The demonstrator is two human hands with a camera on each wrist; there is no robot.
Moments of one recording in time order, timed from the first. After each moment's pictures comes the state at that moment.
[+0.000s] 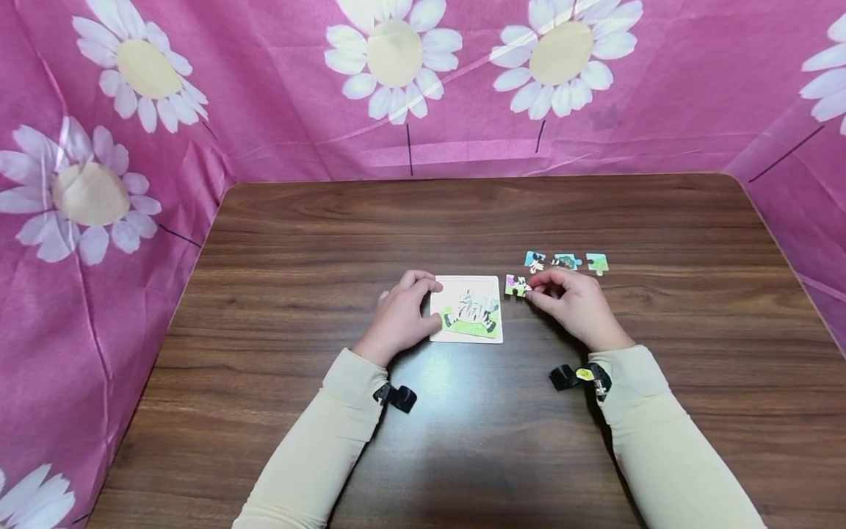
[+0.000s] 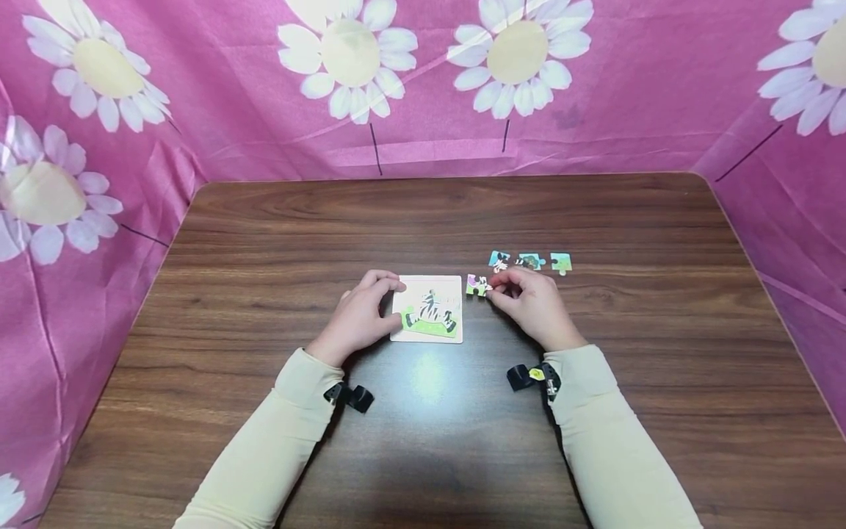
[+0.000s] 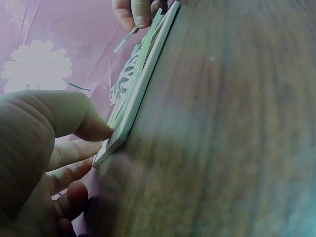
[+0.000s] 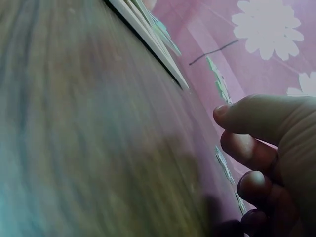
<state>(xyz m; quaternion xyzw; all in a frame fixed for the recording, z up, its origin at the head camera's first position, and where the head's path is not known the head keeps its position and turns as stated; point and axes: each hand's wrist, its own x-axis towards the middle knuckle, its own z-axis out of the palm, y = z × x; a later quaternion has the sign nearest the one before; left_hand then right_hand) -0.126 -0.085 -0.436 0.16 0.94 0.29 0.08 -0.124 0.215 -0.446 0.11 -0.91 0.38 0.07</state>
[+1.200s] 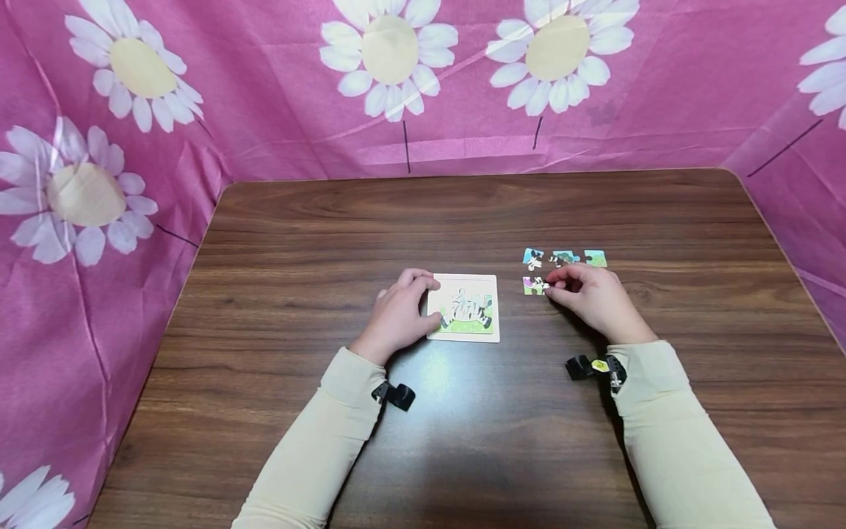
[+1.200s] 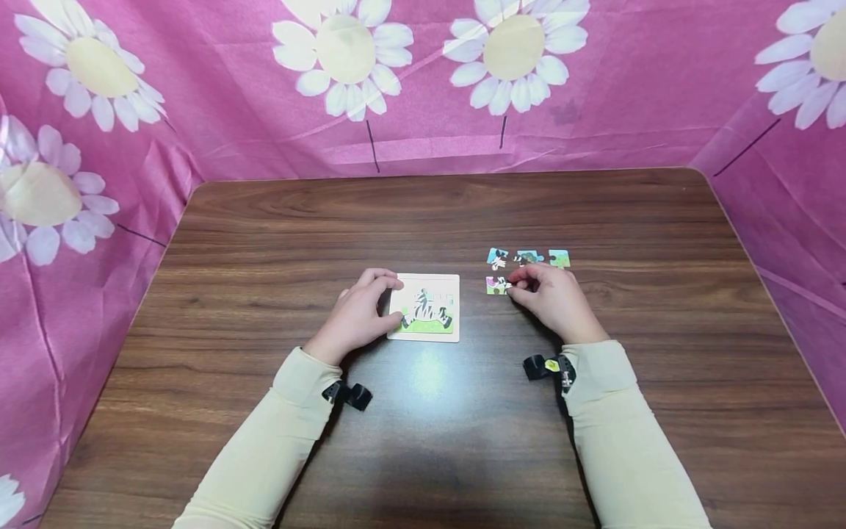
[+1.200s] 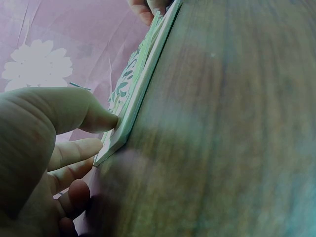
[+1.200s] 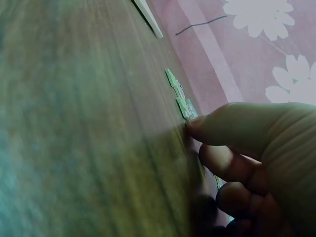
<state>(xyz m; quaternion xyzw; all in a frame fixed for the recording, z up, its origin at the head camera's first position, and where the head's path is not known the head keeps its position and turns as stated) -0.127 -0.085 -0.438 0.16 0.94 0.30 0.09 -0.129 0.245 -0.439 0.08 -0.95 0.32 0.01</state>
